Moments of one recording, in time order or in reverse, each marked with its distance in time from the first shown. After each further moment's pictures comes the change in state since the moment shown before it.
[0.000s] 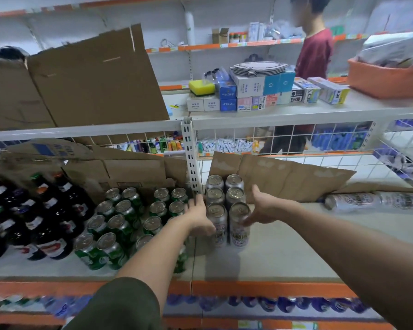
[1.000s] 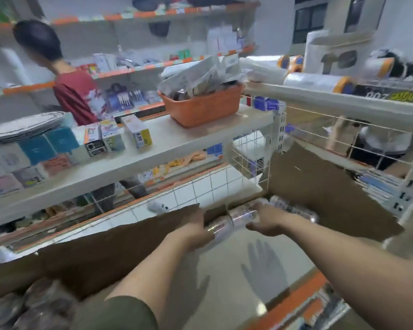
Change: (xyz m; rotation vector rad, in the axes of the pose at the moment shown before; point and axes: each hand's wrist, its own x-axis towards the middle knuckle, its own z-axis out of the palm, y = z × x) left_hand 0.126 0.427 0.163 0.226 -0.155 0.510; right_hand -0.057 0.435 -0.174 0.041 0.186 0.446
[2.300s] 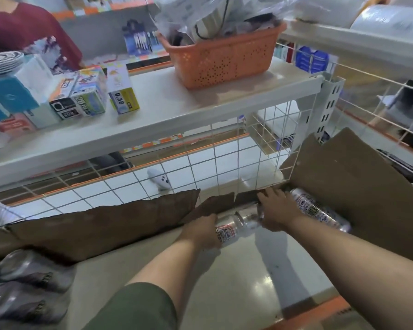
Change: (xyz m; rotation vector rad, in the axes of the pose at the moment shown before) left_hand 0.095 -0.014 0.082 0.139 -0.077 -0.135; right_hand 0.128 0.043 0.038 -0.452 0.085 -0.265
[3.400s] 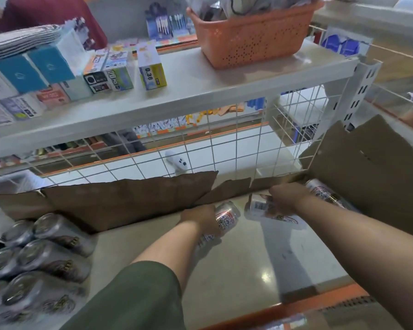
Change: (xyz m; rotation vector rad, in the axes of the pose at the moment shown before) left_hand -0.035 -0.028 -0.006 0.028 -0.083 -0.146; right_hand 0.000 -0.020 -0.025 -0.081 -0.224 -0.045
